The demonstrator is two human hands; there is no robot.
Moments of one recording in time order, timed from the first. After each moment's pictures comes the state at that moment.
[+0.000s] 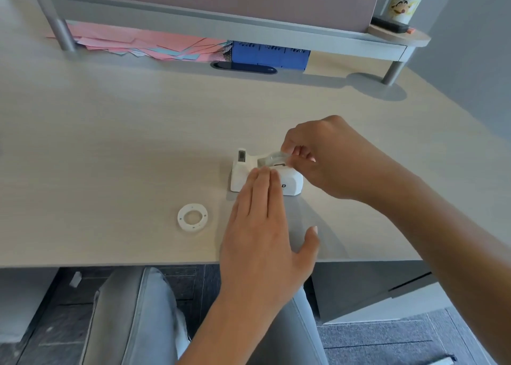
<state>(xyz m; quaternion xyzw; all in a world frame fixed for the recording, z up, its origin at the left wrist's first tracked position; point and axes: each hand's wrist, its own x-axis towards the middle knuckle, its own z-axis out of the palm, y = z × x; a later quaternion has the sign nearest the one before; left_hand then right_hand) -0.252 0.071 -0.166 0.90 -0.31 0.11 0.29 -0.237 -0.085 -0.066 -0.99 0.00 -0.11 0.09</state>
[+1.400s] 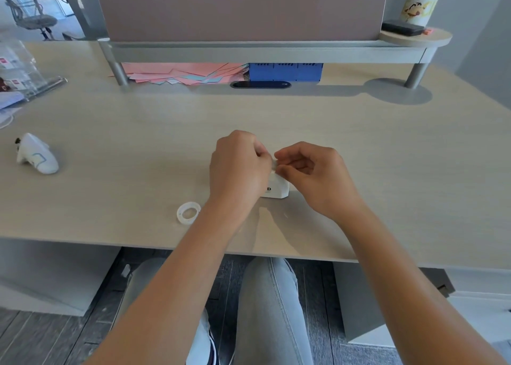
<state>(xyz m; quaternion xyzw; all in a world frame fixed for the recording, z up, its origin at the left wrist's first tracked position) -0.196 0.028 -0.084 0.90 -0.14 0.10 0.40 -0.252 -0.114 -0.123 -0.84 0.06 -0.21 0.50</state>
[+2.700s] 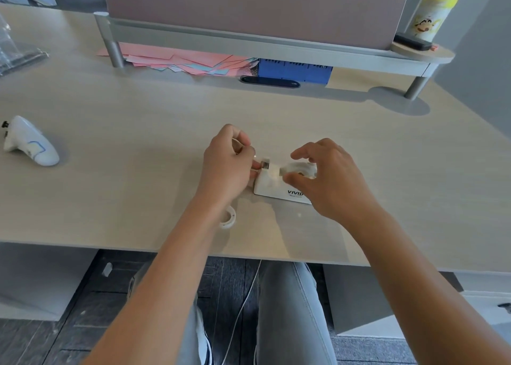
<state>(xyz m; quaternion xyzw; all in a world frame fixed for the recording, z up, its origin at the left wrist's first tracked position) -0.133 0.101 -0.111 0.77 -0.13 -0.04 0.63 -0.231 -0.056 -0.098 -0.95 0.14 -0.16 0.20</state>
